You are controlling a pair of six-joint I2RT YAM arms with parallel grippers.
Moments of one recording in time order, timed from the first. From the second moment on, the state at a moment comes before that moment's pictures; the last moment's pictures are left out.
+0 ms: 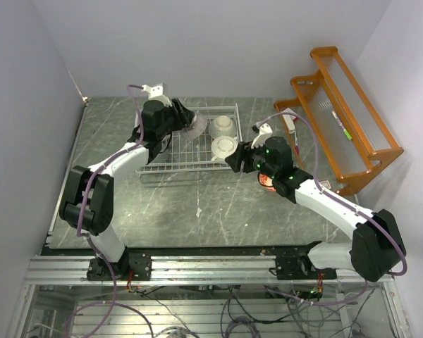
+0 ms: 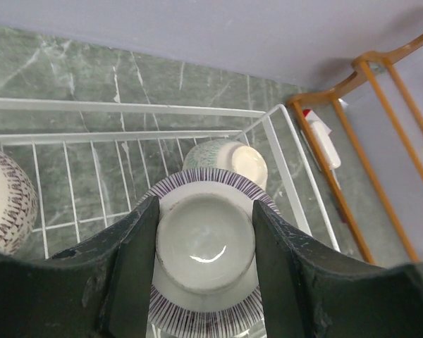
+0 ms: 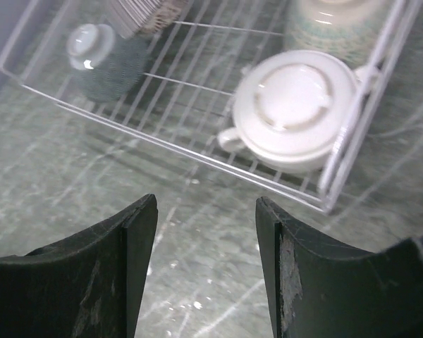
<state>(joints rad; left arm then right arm) -0.37 1.68 1.17 0.32 0.04 -0.52 0.56 1.26 0.79 0.10 -0.09 0.32</state>
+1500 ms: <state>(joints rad) -0.34 1.64 0.84 0.96 0.40 -1.09 0.41 1.66 0.82 1.14 -0.64 0.92</state>
